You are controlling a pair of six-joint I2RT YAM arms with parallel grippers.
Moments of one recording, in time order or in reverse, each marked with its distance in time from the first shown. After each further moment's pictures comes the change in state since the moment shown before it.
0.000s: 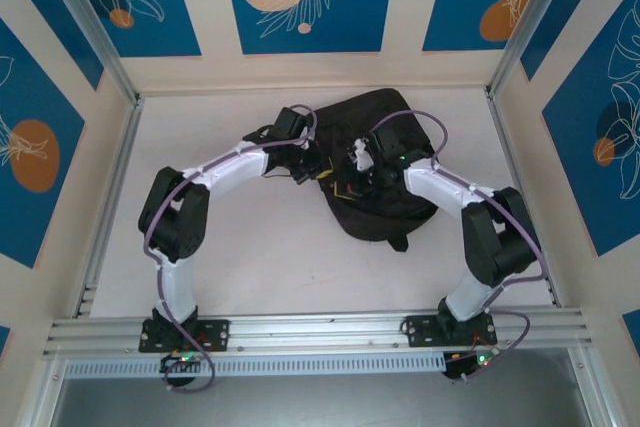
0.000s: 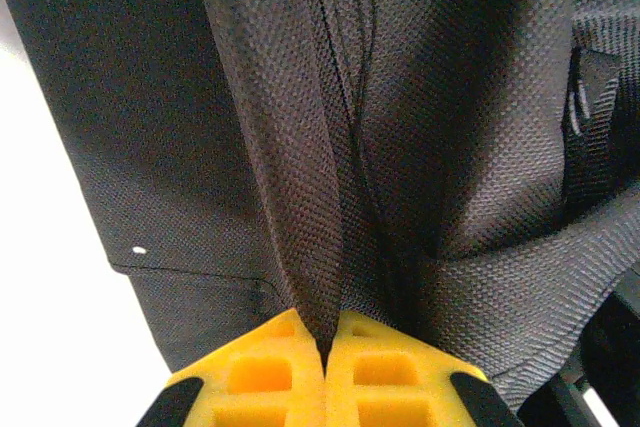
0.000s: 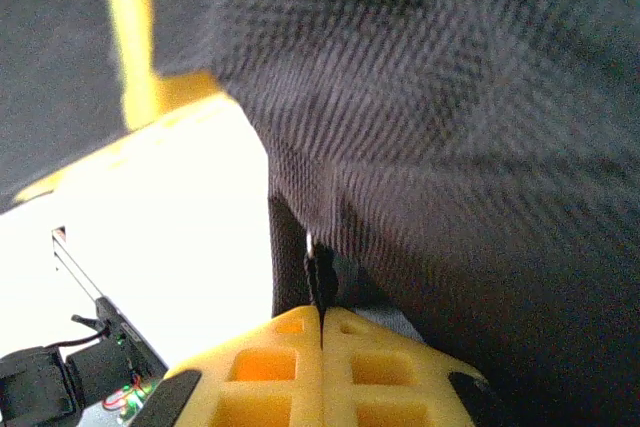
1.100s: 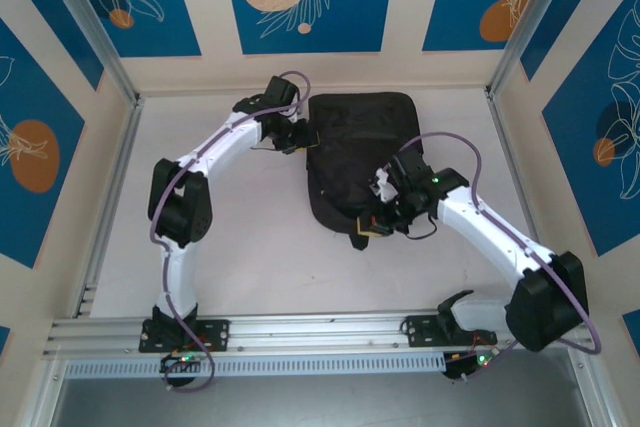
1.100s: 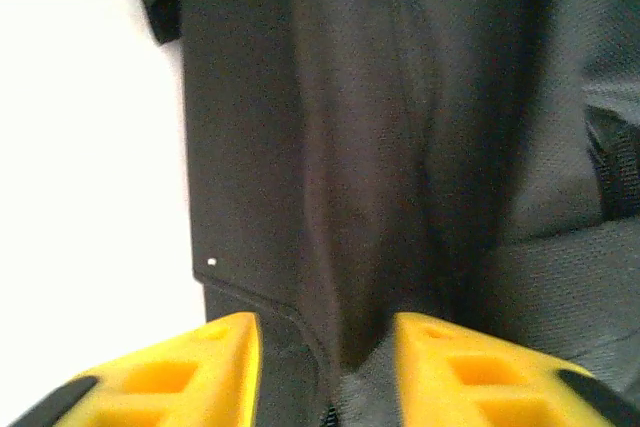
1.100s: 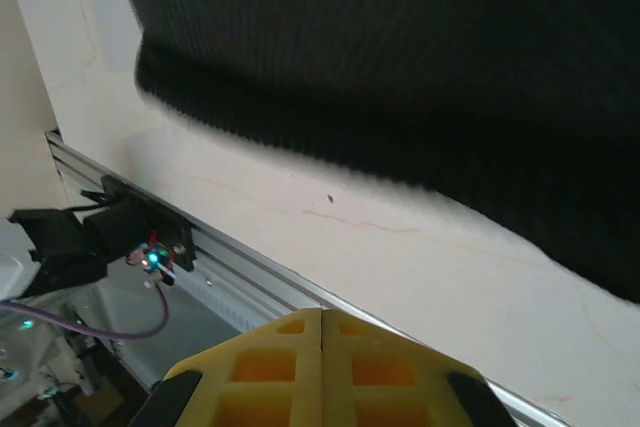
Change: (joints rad) left arm 0.084 0.111 0.336 -0.328 -0.170 0.315; right arm 0.032 -0.322 -0.082 -0.423 -0.028 0.050
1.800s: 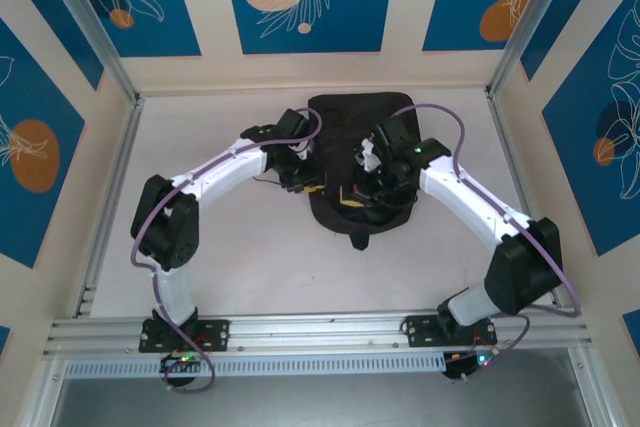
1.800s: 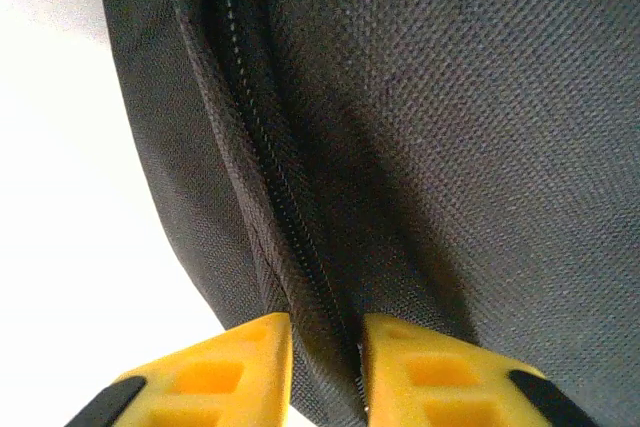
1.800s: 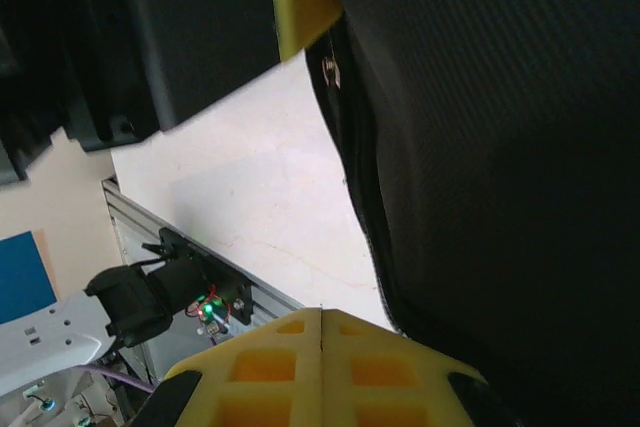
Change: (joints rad) left arm -0.132 -0.183 -0.290 -0.023 0.067 -0.104; right arm 0.023 0.199 0.262 0.014 0.016 0.061
